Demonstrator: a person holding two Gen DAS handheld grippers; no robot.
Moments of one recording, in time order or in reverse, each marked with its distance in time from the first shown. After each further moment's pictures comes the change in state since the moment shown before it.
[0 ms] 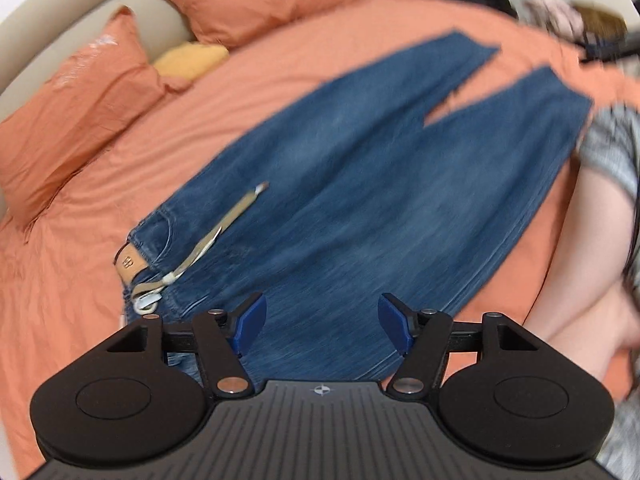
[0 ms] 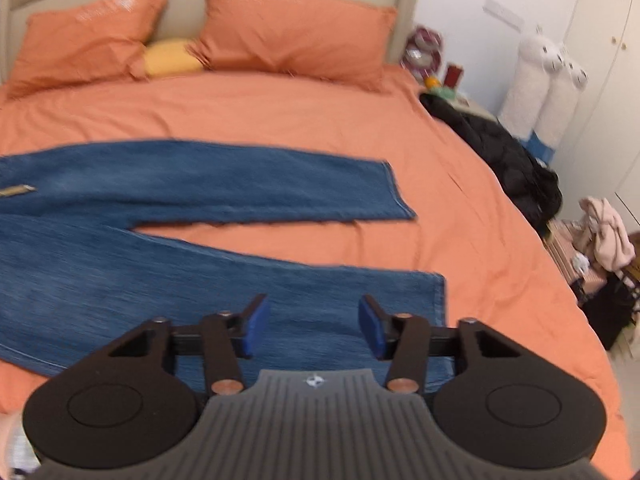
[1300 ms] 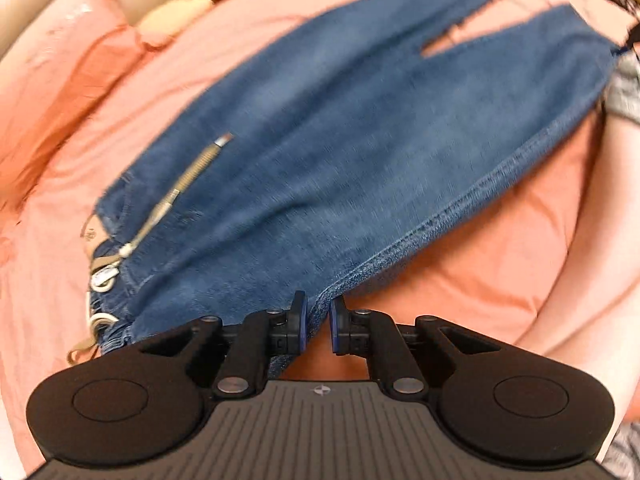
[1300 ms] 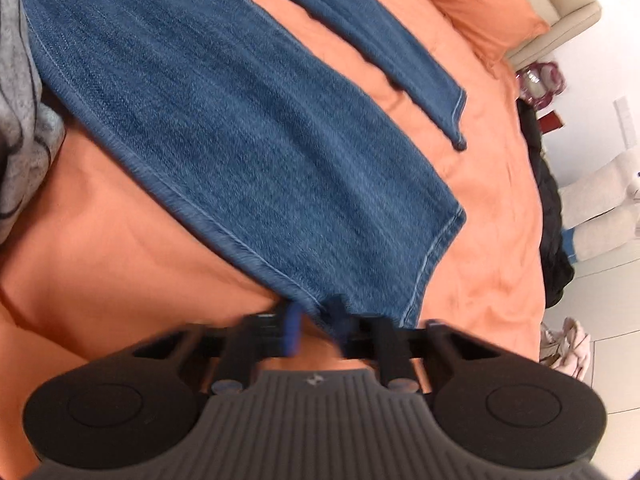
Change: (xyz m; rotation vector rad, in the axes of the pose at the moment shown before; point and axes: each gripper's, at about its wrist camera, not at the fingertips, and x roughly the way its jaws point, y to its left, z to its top) left arm 0.051 -0.048 -0.009 -0.031 0.113 0.080; right arm 0.121 -0.037 -0.120 -0.680 0.147 -0.055
